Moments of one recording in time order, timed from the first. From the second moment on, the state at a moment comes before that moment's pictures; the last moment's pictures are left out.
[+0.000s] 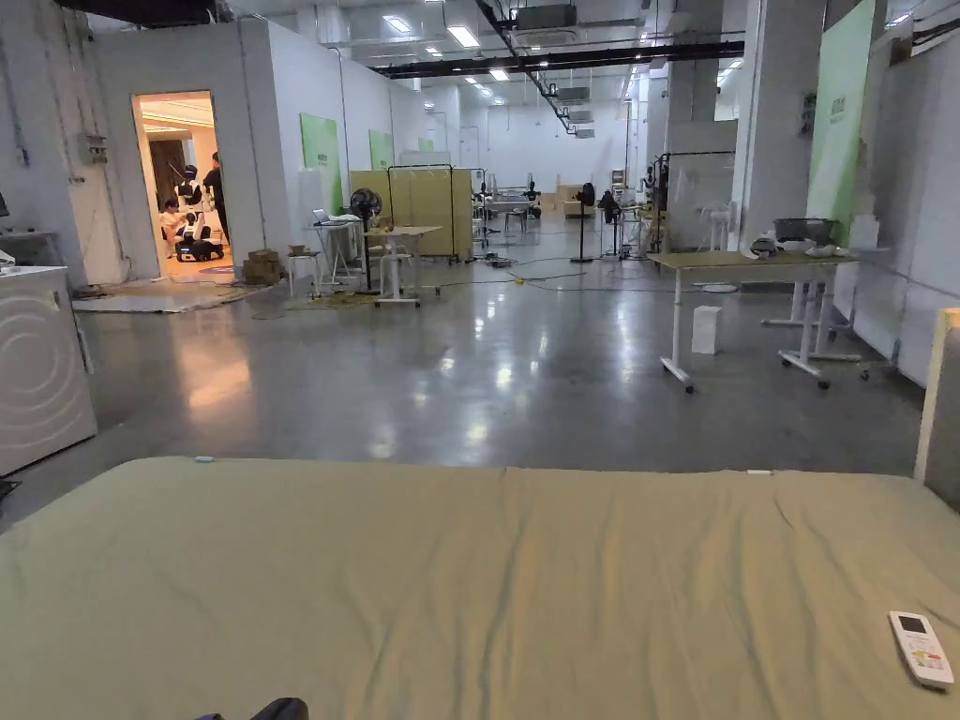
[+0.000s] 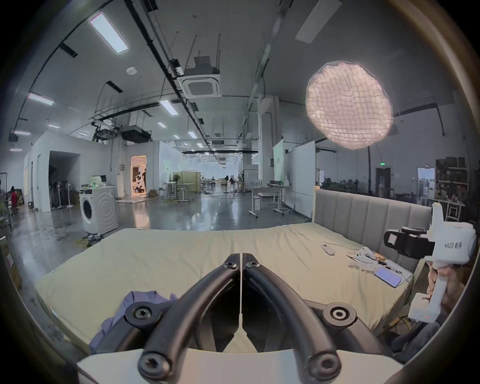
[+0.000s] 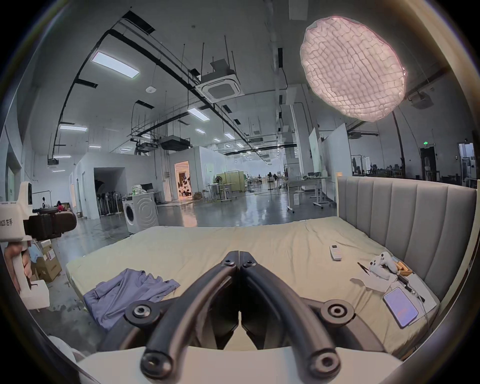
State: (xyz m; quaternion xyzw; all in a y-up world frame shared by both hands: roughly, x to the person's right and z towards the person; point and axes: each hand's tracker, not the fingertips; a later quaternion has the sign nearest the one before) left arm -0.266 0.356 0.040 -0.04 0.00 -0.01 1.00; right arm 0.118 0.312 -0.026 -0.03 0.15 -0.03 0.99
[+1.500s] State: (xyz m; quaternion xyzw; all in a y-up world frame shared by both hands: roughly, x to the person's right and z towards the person) left arm -0.431 0.106 -0.205 -0.48 0.09 0.00 0.87; right arm 0.094 0.193 -0.062 -0.28 0.15 -0.01 0.95
